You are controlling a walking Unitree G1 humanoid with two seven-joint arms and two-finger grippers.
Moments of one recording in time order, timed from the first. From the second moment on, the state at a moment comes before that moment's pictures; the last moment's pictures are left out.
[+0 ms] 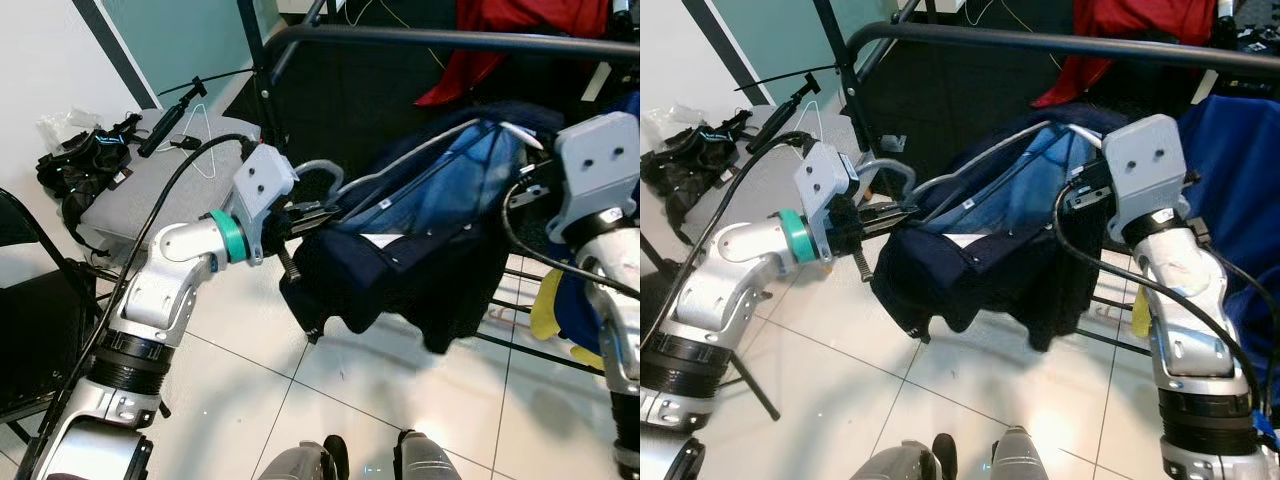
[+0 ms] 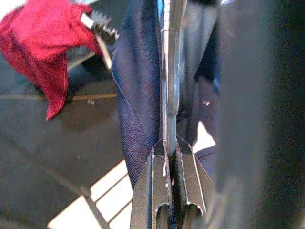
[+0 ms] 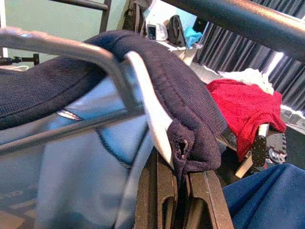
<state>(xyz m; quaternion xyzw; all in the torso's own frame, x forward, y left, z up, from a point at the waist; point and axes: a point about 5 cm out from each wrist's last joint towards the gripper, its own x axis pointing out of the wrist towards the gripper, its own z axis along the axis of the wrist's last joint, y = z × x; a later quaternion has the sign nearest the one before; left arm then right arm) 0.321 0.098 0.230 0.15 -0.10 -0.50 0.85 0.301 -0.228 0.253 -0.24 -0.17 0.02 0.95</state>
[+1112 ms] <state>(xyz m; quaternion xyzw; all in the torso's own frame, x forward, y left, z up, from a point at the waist) 0.306 0.064 0.250 -0.10 -0.10 -0.50 0.85 0.308 -0.187 0.227 -0.15 -0.15 0.08 0.97</state>
